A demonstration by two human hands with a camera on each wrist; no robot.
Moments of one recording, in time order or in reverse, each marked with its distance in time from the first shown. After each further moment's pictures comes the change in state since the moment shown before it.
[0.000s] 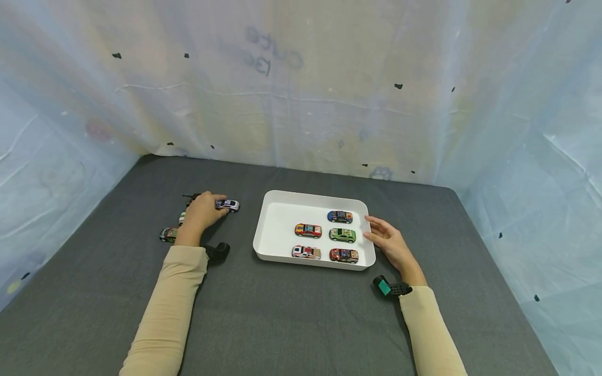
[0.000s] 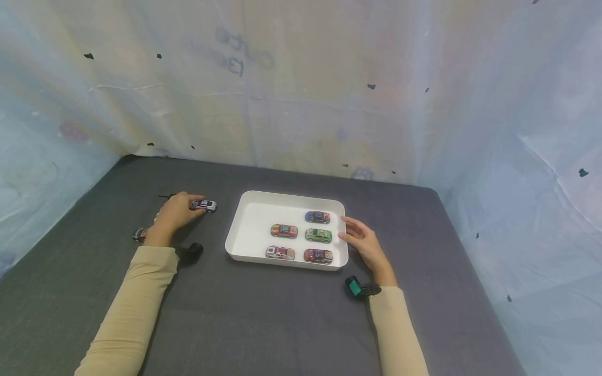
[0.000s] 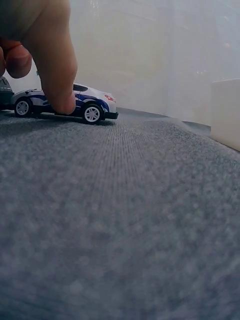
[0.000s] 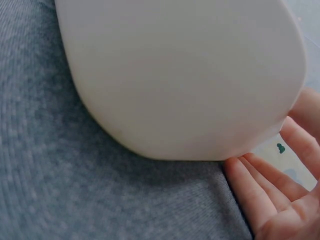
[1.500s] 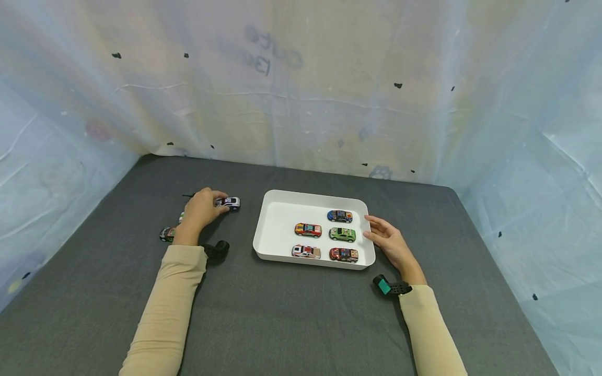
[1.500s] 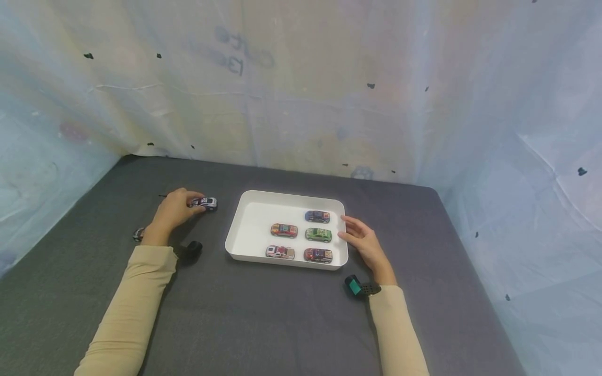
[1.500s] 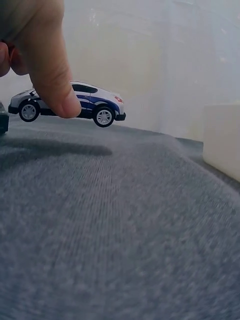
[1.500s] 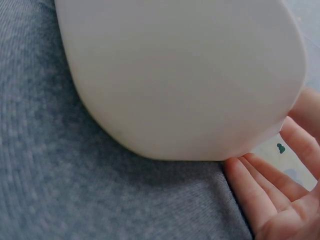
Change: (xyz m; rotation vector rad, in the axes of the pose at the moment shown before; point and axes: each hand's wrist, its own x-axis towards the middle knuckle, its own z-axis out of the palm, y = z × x) left_hand -0.005 0.006 -0.010 -0.042 0.046 0.028; right_hand 0.002 0.002 -0.001 0.008 -0.007 -0.013
